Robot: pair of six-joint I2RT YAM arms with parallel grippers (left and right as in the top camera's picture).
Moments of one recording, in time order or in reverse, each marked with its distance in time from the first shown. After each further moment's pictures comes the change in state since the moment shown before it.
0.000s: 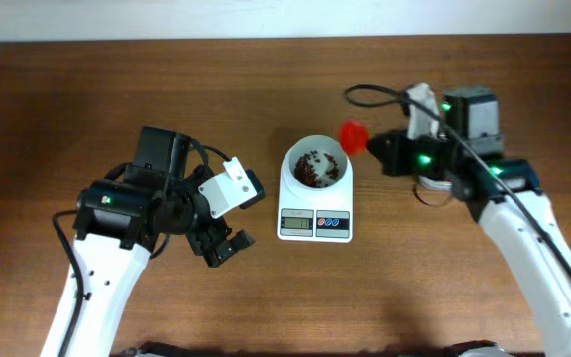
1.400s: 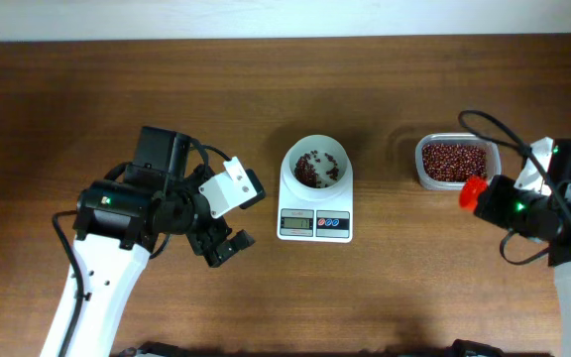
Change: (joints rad) left arm 0.000 0.000 0.001 0.000 0.003 0.000; right arm -0.377 -0.268 0.006 -0.510 0.307 -0.017
